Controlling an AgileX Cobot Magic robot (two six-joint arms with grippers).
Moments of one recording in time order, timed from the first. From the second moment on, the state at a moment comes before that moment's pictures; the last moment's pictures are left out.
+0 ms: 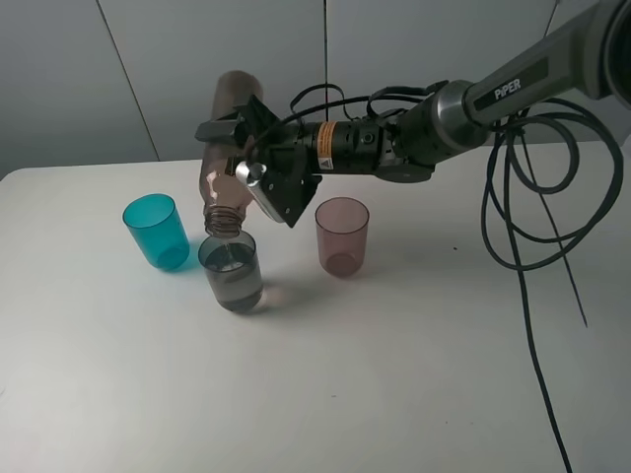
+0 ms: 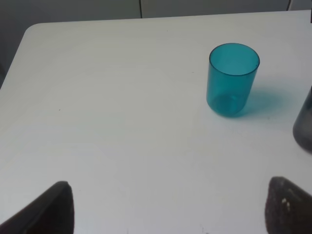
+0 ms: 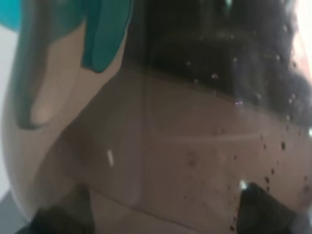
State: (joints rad) left arm -0.02 0.00 -0.51 0.02 1.08 -0.02; right arm 0.54 2.26 -1.36 -1.01 -0.88 -1.19
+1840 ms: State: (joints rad) left arm -0.02 0.00 -0.51 0.02 1.08 -0.02; right arm 0.05 2.09 -1.01 -0.68 -0.81 0.37
